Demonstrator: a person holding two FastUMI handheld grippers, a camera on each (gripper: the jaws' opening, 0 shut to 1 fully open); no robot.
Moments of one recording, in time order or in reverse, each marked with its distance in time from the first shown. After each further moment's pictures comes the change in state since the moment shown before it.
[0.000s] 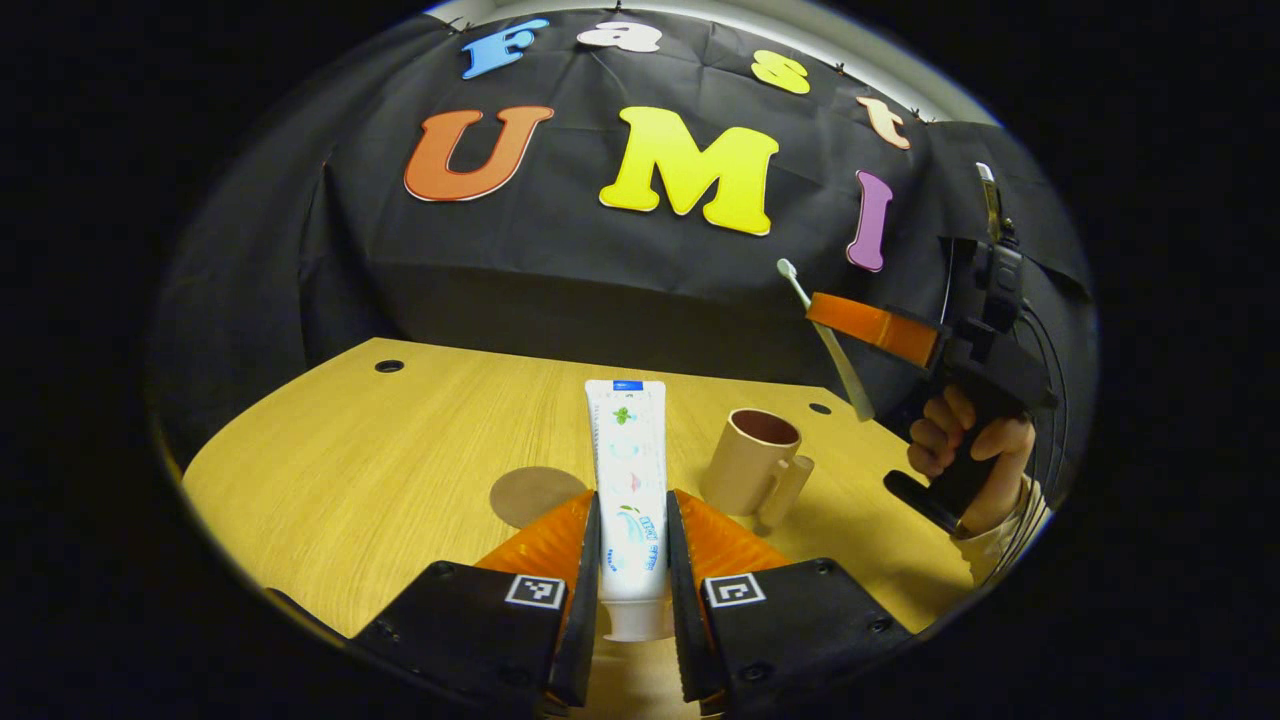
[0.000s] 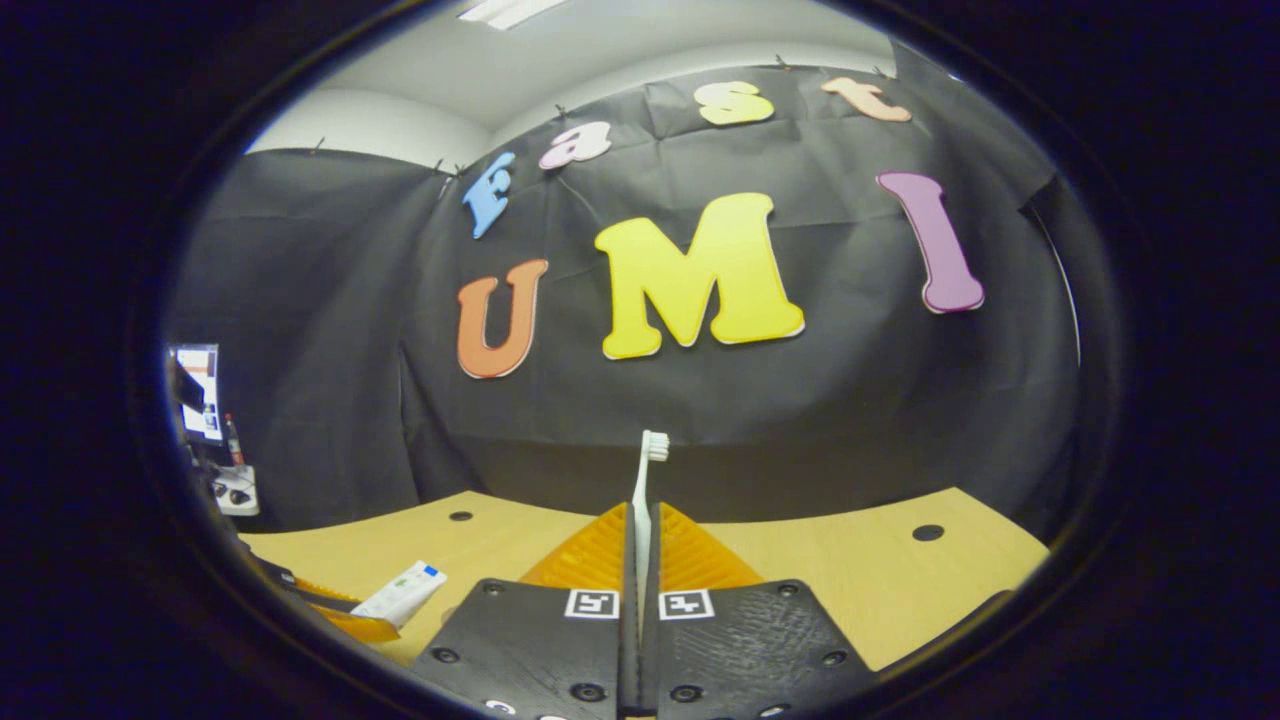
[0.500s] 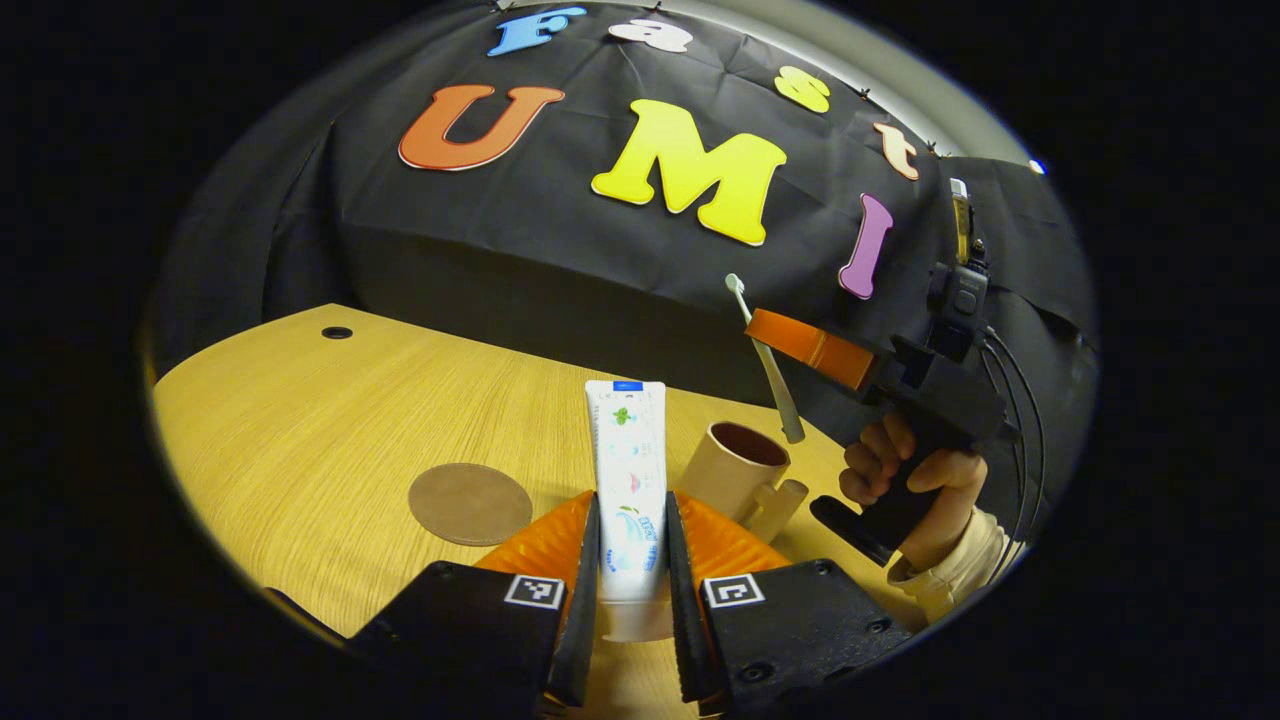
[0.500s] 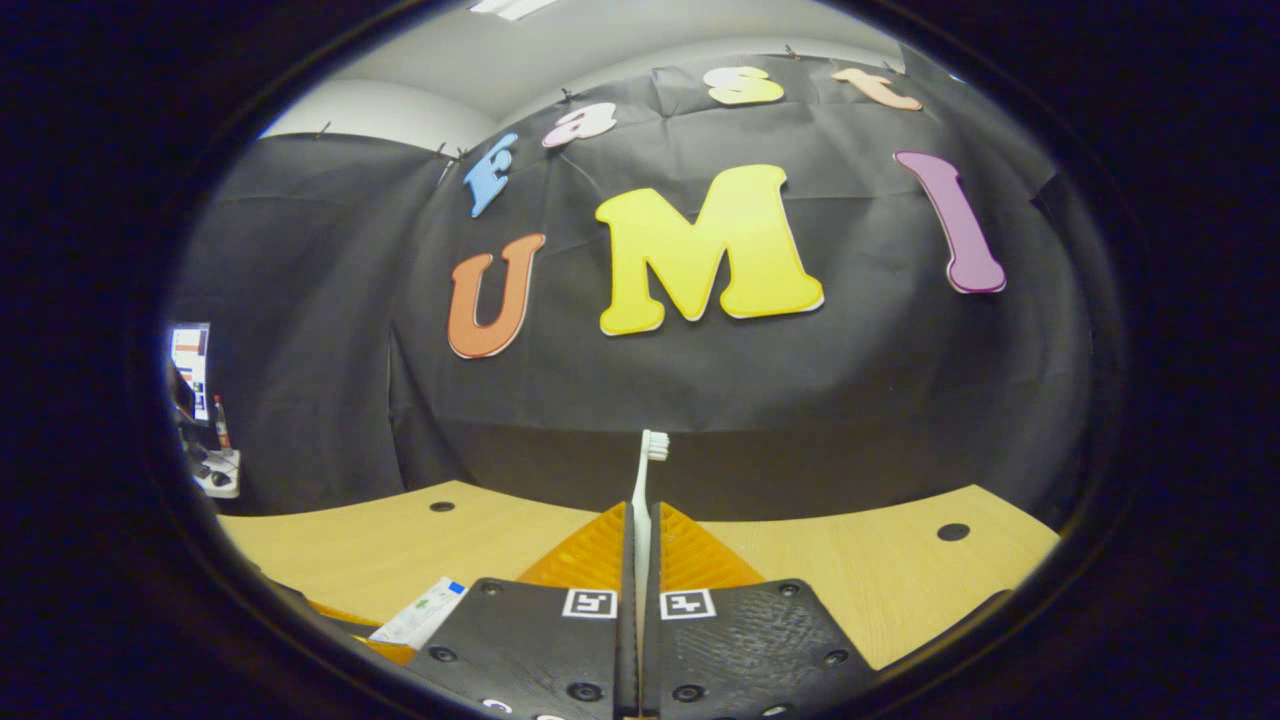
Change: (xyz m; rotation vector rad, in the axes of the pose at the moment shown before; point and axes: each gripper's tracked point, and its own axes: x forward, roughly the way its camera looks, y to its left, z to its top) left arm 0.036 -0.007 -0.014 -0.104 -0.030 -0.069; right arm 0.042 0.009 -0.026 -0.063 -0.002 0.014
